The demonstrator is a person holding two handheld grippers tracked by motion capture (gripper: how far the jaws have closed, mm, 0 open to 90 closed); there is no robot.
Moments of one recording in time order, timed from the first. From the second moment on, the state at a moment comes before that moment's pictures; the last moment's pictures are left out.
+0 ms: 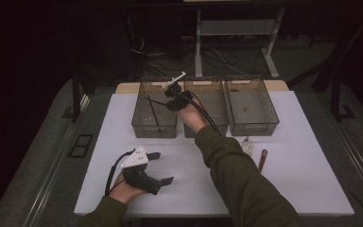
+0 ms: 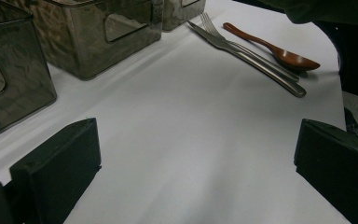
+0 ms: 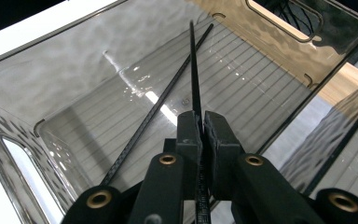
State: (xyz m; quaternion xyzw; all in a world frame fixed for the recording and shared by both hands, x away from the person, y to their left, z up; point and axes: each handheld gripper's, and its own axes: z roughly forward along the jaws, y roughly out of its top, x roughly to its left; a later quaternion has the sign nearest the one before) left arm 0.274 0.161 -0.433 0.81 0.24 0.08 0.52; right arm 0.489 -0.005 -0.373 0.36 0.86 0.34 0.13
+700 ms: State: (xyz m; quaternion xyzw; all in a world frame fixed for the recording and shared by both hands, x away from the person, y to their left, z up) left arm 0.273 0.161 -0.434 0.82 0.24 0.08 0.52; right arm 0.471 -0.044 -0.355 0.34 0.85 0.39 0.11
